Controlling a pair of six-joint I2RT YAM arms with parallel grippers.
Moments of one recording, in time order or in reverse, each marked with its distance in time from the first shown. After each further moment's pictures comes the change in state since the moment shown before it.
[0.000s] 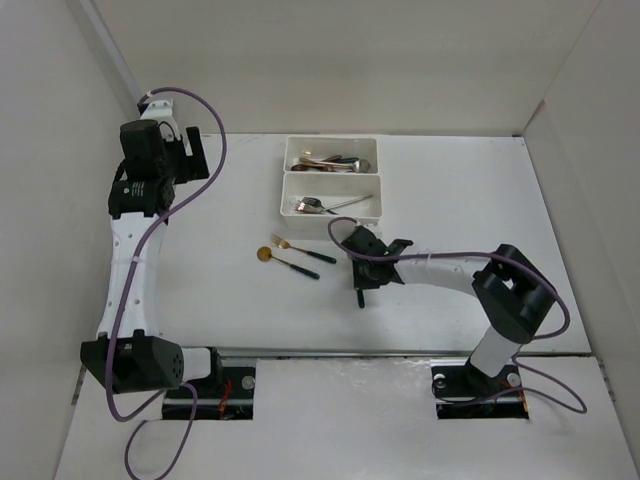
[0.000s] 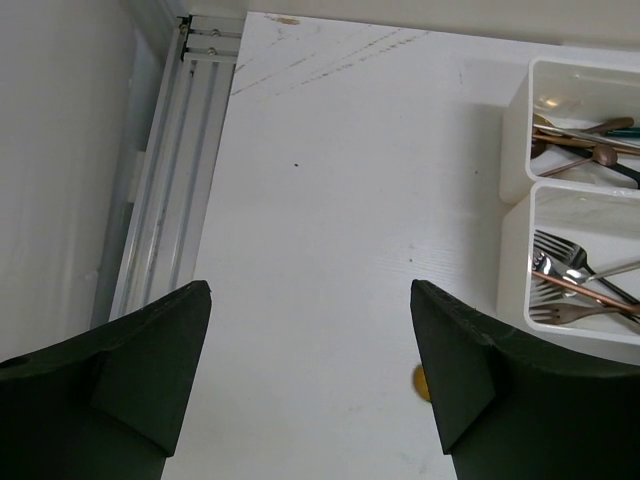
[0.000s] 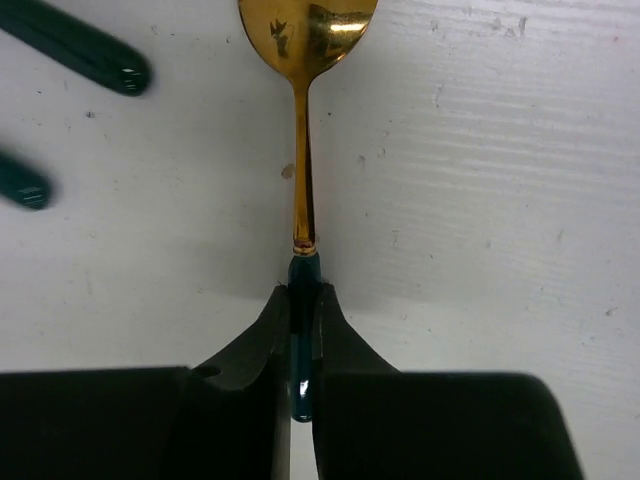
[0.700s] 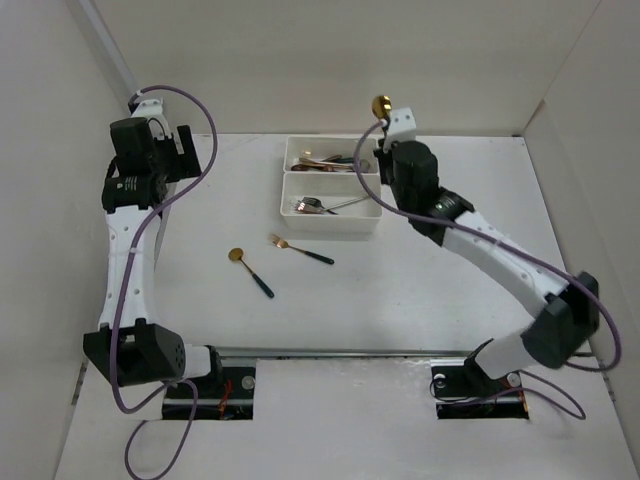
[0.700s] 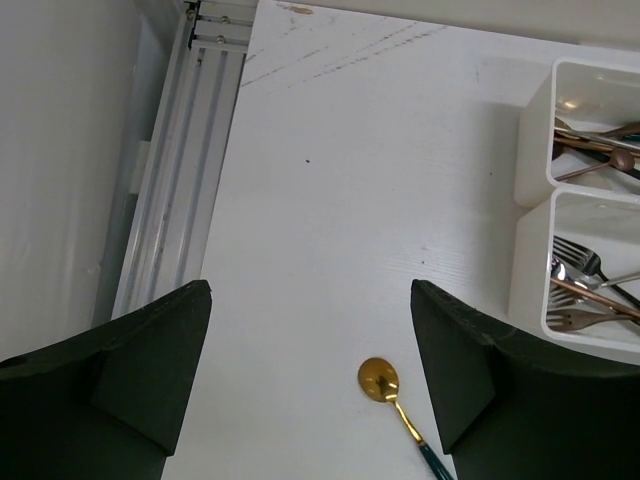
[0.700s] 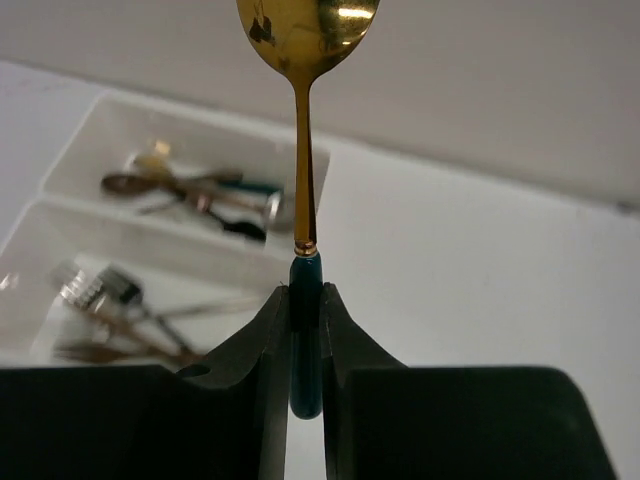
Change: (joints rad) left arm 0.067 0.030 0.014 -0.006 0.048 0.002; right arm -0.180 -0.282 0.308 0.309 0.338 -0.716
